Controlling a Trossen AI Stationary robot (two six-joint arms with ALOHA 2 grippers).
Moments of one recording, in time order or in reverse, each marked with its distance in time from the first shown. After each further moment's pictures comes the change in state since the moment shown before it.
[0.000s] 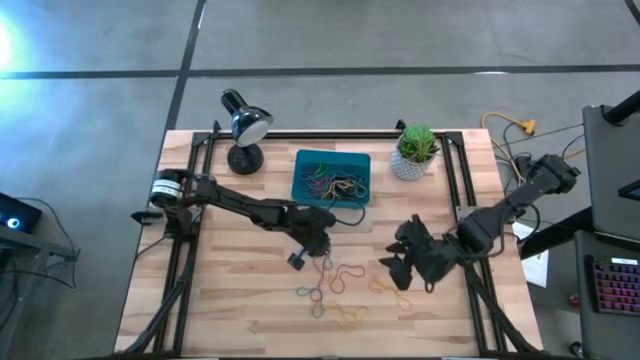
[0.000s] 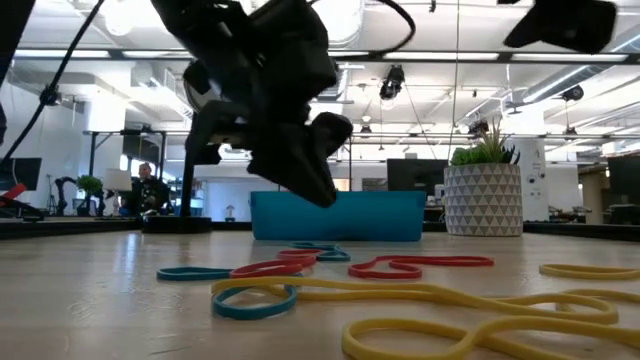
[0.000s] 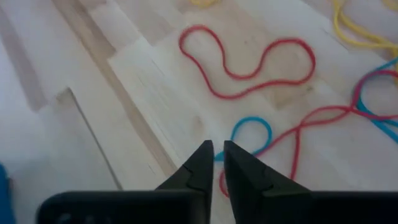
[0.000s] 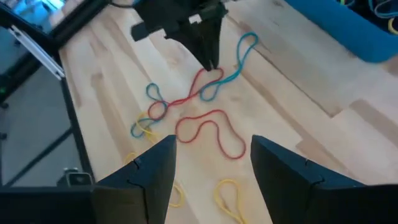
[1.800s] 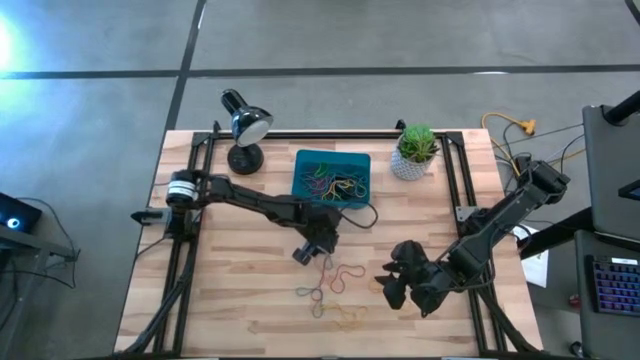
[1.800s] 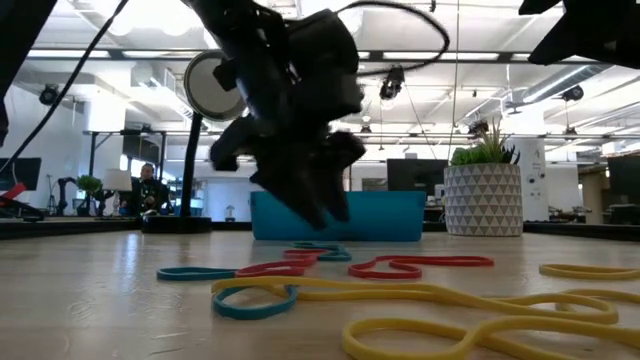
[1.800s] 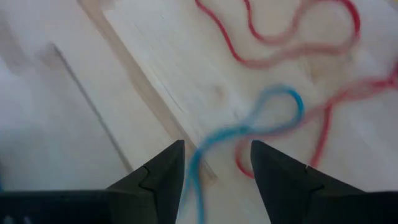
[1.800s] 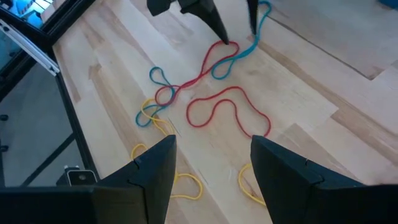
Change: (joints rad) left arm 0.034 0.120 0.194 -0.260 -0.031 0.018; right arm 0.121 0.168 0.002 0.084 0.088 0.199
